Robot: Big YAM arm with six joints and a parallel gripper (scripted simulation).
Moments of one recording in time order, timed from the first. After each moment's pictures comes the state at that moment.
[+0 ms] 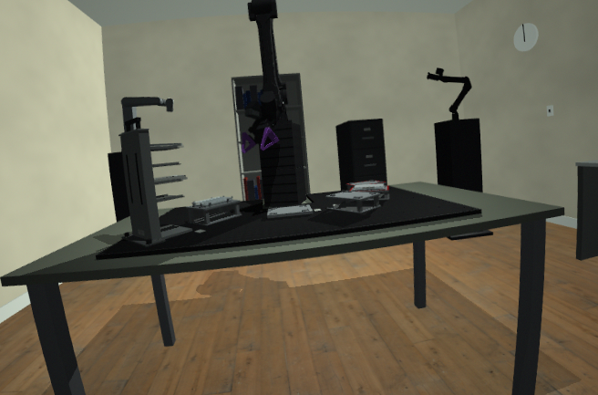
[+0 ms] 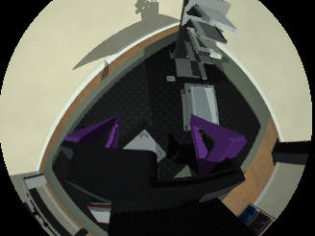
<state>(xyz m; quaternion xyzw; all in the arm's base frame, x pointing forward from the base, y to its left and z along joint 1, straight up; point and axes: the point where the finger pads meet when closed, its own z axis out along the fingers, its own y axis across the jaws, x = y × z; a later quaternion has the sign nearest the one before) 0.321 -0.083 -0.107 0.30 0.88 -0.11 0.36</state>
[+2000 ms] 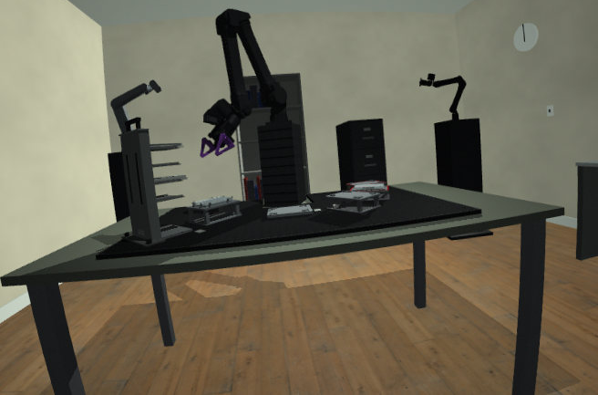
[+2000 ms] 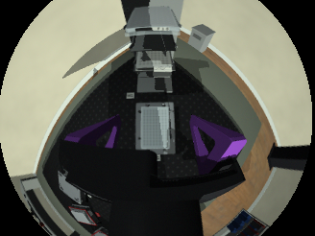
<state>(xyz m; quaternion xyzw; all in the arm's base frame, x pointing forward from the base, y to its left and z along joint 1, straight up) 0.281 -0.254 -0.109 0.30 0.87 -0.12 0.37</state>
